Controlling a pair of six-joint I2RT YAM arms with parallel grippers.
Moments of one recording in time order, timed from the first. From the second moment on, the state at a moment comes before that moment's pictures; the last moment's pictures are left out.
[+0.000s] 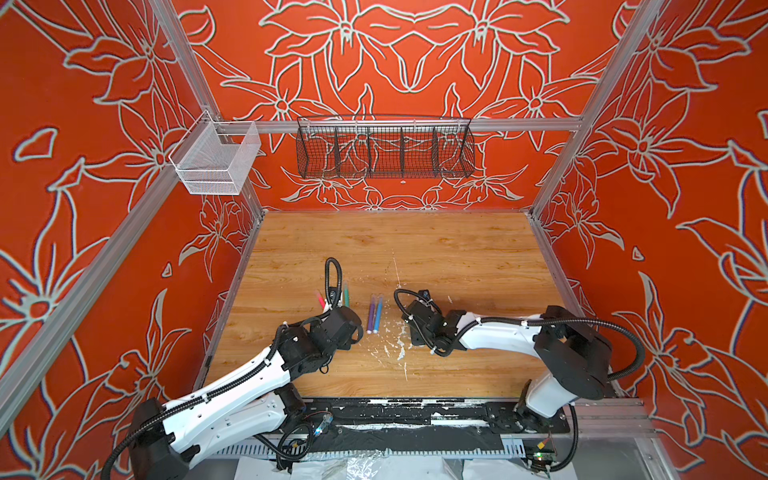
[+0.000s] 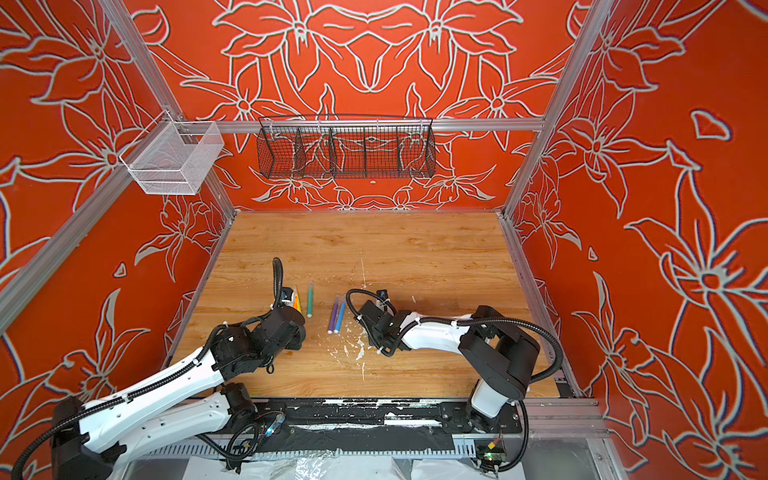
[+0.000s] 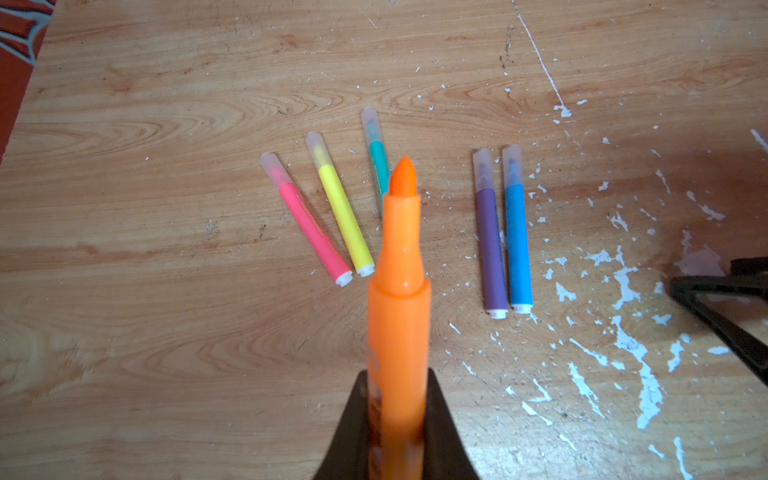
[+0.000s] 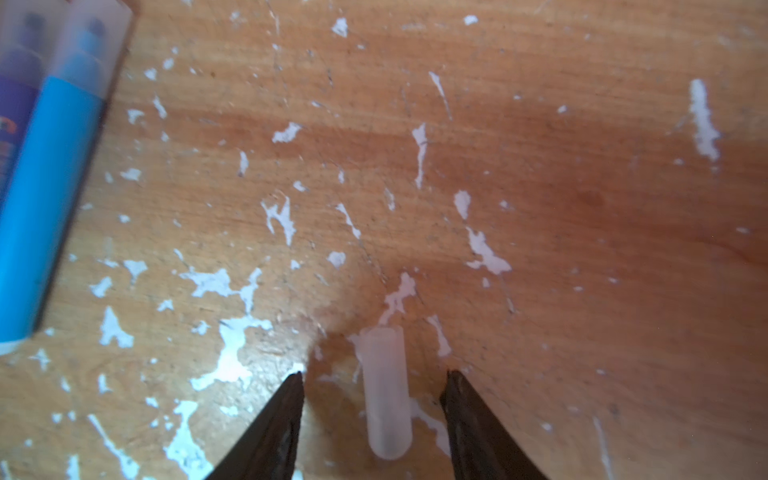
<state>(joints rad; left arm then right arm) -0.81 0.87 0.66 -0.78 -0.52 -0.62 0.97 1.63 0.85 -0.40 0.33 0.80</state>
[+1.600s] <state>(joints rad) -0.81 0.86 0.66 -0.77 -0.52 -0.62 0.95 1.77 1.05 -0.59 0.29 0.71</state>
